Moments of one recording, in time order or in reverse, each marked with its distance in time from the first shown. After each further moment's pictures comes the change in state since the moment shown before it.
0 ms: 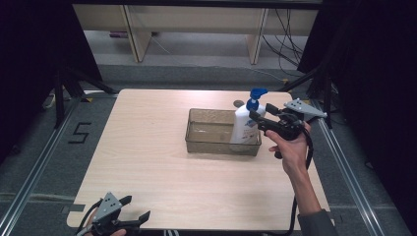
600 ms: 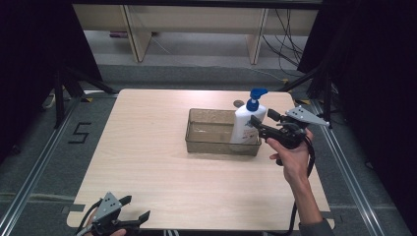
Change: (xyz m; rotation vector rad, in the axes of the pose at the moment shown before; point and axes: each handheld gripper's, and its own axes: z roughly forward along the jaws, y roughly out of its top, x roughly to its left) left arm 0.000 0.000 0.000 -0.002 0.004 -0.007; right arm 0.009 -0.011 -0.016 -0.003 -0.020 -0.037
